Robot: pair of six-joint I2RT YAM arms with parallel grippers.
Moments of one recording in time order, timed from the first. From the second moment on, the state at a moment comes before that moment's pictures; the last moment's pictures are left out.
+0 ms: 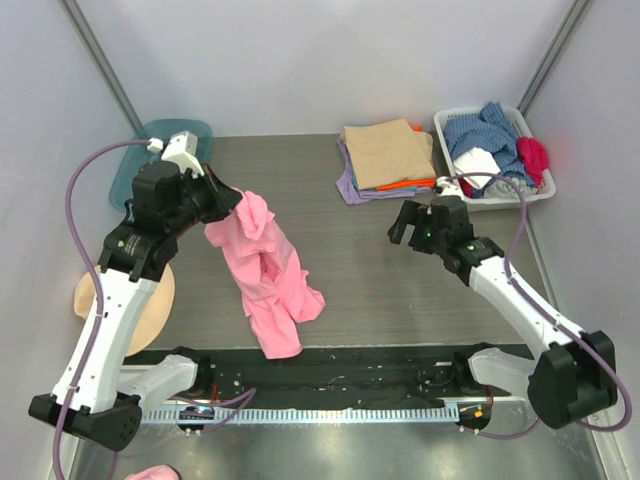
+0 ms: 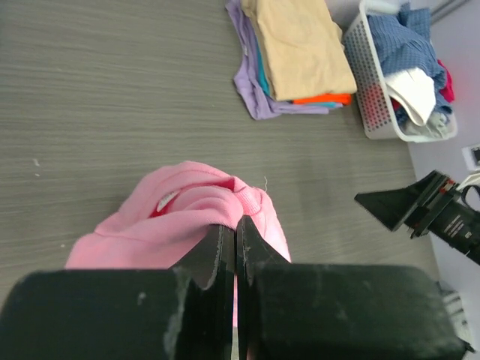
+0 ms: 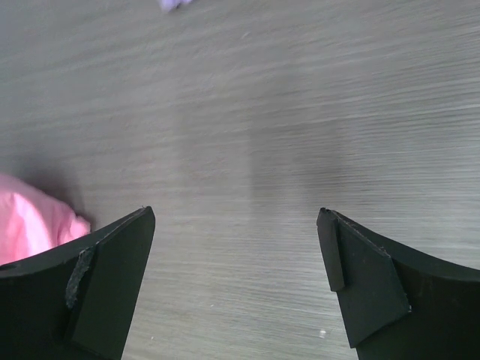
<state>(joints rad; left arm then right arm) -0.30 1.03 1.34 -0.69 0.10 -0.51 0.32 1.11 0.80 -0.33 0.07 0.51</state>
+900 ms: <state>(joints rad) -0.30 0.94 1.31 -0.78 -0.08 -0.40 0.87 1.59 0.82 0.17 -0.13 0.75</state>
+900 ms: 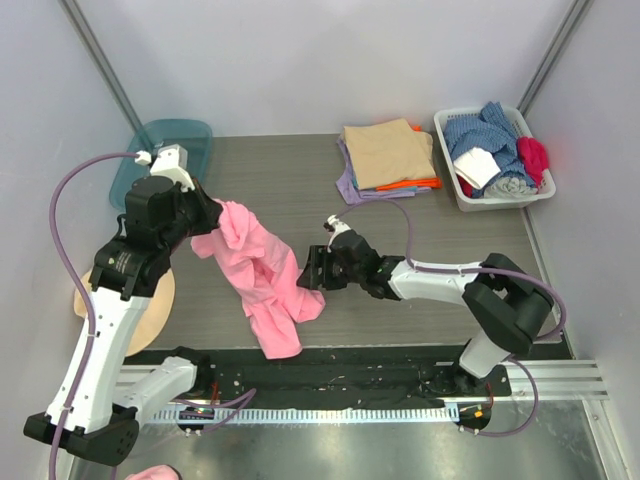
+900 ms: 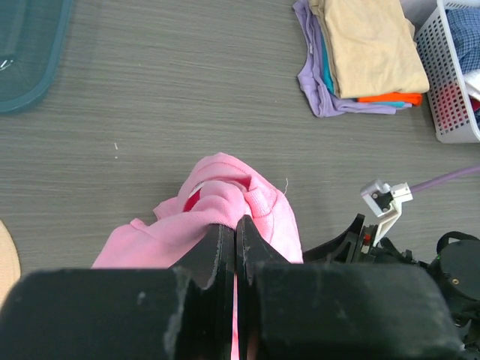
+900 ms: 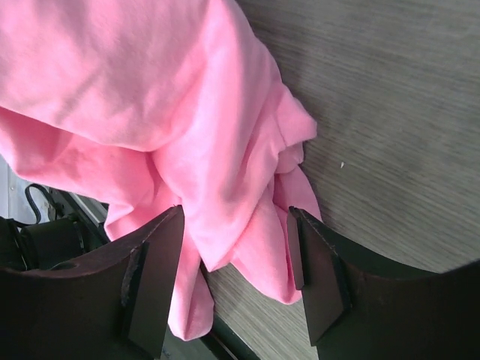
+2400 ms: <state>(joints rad) -0.30 0.90 1.30 -0.82 -0.10 -0.39 0.89 1.74 0.81 0.26 -0.12 0.80</state>
